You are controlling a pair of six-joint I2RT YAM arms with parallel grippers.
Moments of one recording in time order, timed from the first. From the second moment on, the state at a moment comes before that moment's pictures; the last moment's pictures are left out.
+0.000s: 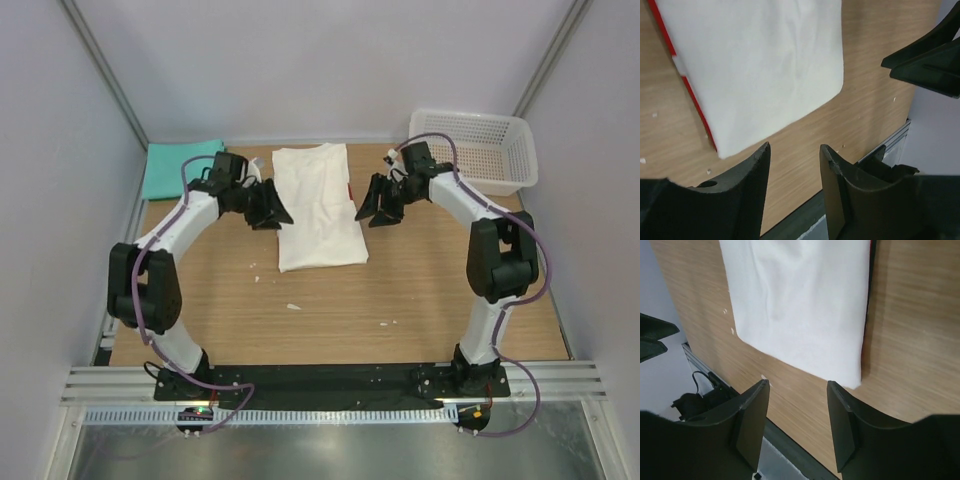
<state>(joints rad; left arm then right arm) -0.24 1.77 1.42 -0.58 0.55 -0.53 0.23 1.95 1.56 -0.67 -0.61 0.44</state>
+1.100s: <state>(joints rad) -0.21 1.71 0.88 -0.25 0.53 -0.68 0.23 1.94 1.16 -0.44 -0.66 0.36</state>
